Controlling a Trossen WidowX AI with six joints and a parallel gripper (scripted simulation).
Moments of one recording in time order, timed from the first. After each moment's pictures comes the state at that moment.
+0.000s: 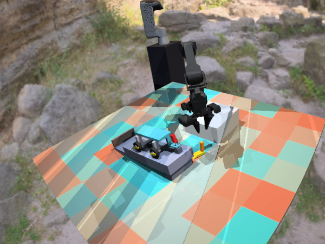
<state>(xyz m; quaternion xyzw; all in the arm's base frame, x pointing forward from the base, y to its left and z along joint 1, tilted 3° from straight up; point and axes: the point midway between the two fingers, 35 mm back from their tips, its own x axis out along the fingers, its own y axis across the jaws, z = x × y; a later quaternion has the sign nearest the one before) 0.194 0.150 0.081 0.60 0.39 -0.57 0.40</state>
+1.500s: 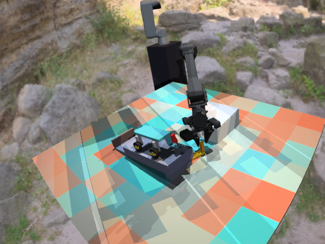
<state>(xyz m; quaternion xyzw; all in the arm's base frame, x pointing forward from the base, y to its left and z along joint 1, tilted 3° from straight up) 0.200 0.142 0.007 0.60 0.37 -0.58 0.41</state>
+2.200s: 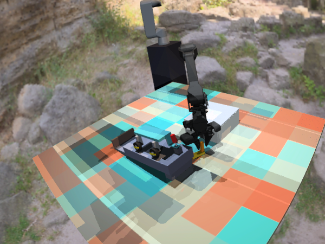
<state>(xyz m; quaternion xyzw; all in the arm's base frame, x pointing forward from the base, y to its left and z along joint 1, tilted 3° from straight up) 0.202 0.143 -0.011 0.60 0.37 -0.58 0.41</state>
